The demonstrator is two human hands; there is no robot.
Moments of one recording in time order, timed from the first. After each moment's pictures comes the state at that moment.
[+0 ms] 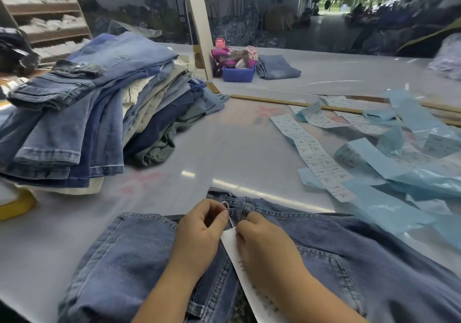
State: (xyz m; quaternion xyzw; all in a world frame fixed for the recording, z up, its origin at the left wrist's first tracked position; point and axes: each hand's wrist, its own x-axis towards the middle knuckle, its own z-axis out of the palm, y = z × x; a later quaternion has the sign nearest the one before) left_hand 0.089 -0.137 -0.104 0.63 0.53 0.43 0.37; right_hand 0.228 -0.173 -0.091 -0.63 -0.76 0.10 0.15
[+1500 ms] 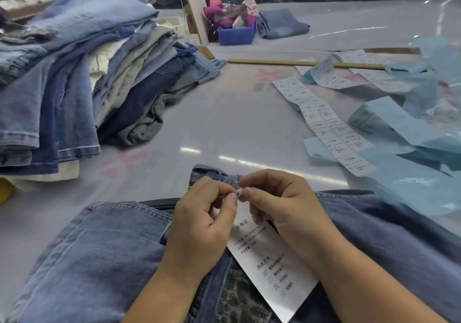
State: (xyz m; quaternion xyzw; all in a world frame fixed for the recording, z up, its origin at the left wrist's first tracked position) left_hand 0.122 -0.141 -0.096 0.74 0.46 0.44 0.22; right_hand 0.275 -0.146 -0.093 -0.43 -0.46 0.56 0.54
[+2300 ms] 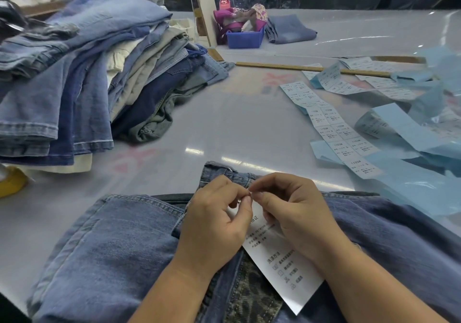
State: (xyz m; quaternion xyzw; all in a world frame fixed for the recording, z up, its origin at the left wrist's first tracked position) left_hand 0.119 -0.141 -0.102 0.78 0.46 0.41 0.14; right_hand 0.271 -0.152 -0.095 -0.48 -0.53 0.48 0.51
